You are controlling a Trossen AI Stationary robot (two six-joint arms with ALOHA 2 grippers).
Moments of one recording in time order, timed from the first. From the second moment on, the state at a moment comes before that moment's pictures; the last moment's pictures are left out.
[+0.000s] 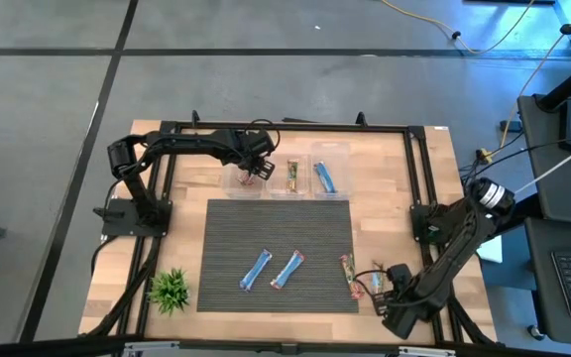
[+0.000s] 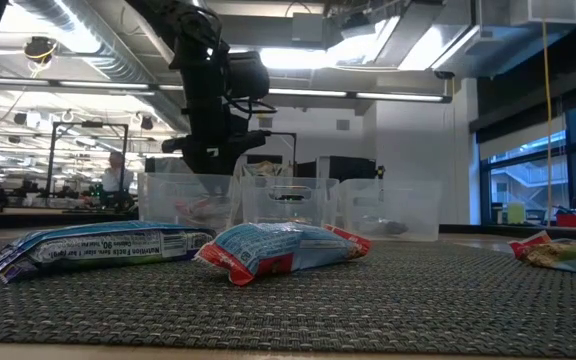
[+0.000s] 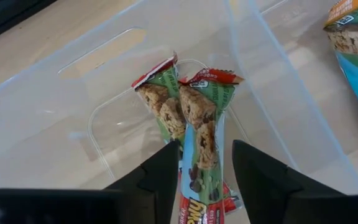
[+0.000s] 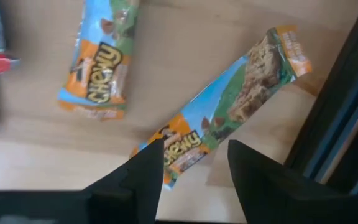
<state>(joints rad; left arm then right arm) 0.42 1.73 1.18 -0.70 -0.27 -0.63 0.97 1.69 1.07 -0.96 -0.16 2.33</state>
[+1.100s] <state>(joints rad) 0.42 1.73 1.18 -0.70 -0.21 -0.63 0.99 1.86 1.08 -0.89 -0.22 2.35</state>
